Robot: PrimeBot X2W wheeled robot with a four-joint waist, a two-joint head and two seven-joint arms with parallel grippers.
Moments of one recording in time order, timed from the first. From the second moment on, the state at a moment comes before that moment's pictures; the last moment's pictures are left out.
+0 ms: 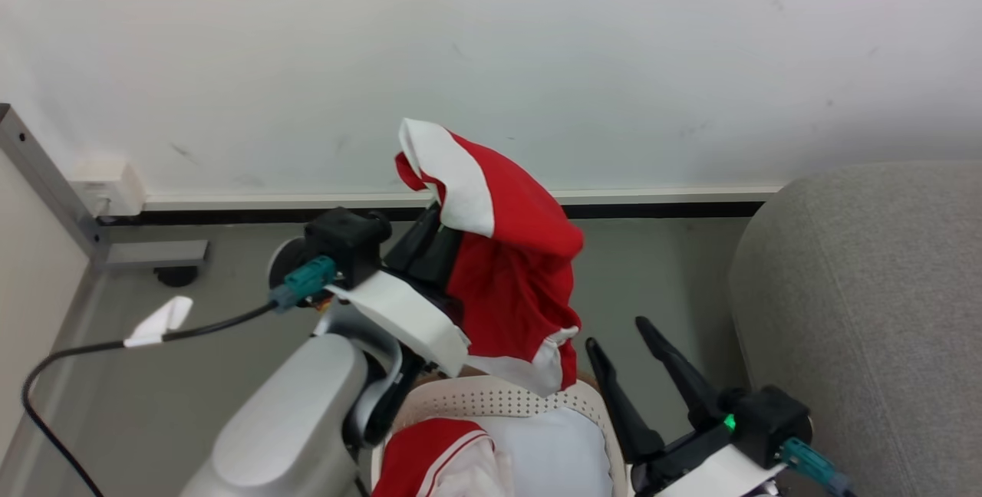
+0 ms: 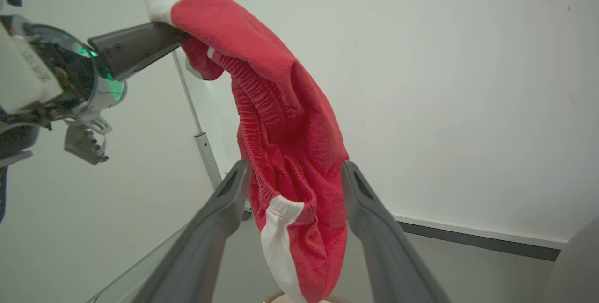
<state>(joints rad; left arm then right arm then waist) -0.64 0.24 -0.65 0.30 -0.56 0.00 -0.20 -0.23 -0.06 0.48 0.26 0.44 0.13 -0.26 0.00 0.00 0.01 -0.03</state>
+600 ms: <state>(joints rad) -0.59 0.11 -0.80 0.27 -0.55 -0.04 -0.18 -0.43 -0.06 0.59 0.63 0.42 0.13 -0.26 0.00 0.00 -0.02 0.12</state>
